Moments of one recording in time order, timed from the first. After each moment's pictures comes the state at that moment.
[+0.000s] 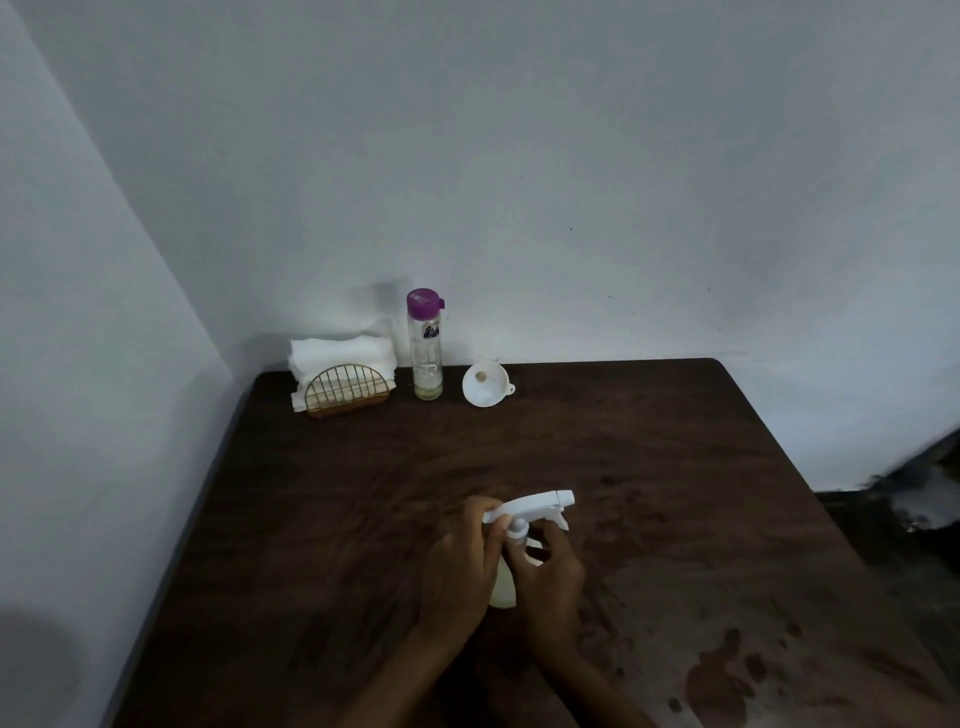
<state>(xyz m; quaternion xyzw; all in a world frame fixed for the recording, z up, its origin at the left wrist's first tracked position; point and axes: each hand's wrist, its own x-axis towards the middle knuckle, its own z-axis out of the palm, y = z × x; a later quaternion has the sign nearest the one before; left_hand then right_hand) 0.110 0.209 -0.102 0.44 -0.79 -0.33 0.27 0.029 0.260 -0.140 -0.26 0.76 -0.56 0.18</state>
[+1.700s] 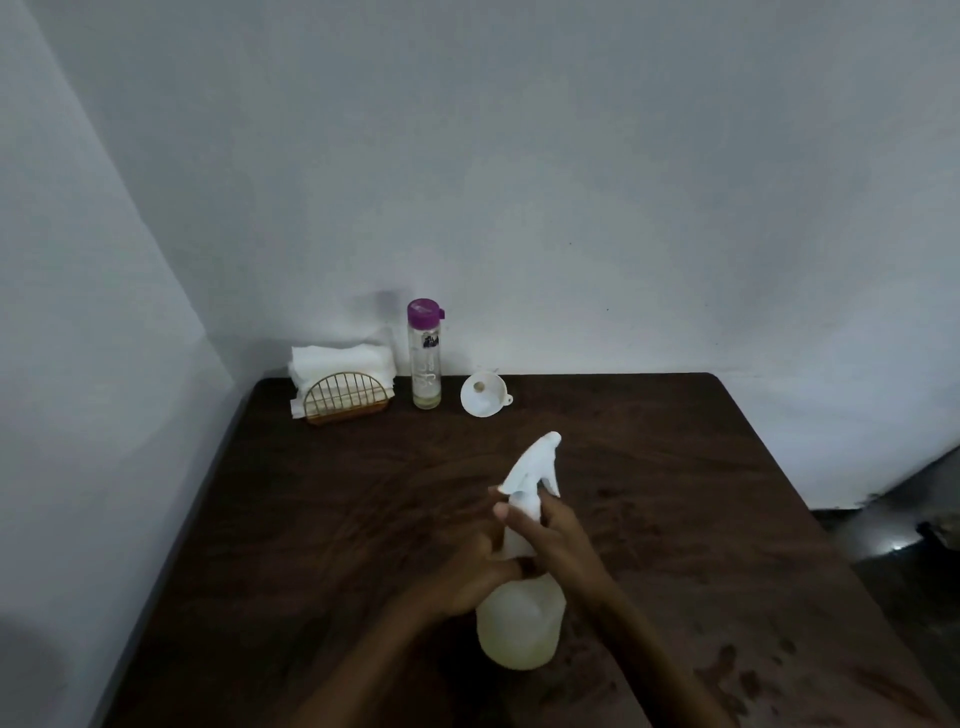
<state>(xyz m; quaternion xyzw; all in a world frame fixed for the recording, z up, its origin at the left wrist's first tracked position) 0.107 0.193 -0.079 0.38 -0.74 -0.56 0.05 -0.014 0.250 -0.065 -0.39 0.64 -0.50 0.43</state>
